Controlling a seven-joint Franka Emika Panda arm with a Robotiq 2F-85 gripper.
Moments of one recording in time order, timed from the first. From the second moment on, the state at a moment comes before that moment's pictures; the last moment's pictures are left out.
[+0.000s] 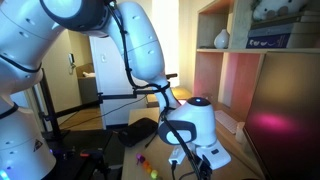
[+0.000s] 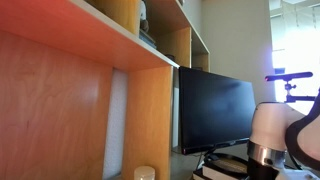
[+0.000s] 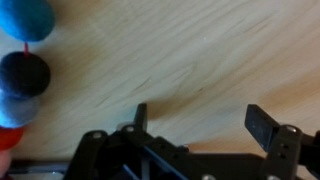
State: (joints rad) arm 0.01 0.80 -0.04 -1.98 0.08 2.97 0.41
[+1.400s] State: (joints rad) arm 0.04 0.78 -0.04 -2.15 0.17 3.33 0.41
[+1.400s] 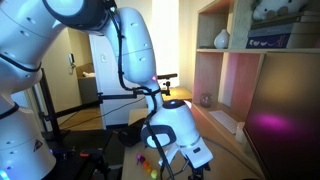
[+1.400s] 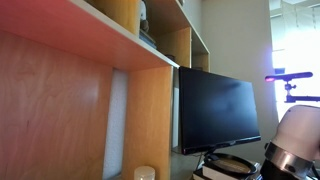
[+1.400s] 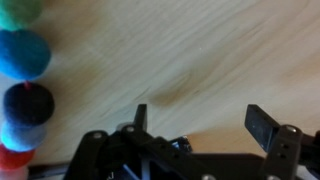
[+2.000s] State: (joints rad) arm 0.00 0.61 0.03 -2.36 0.18 3.47 0.34
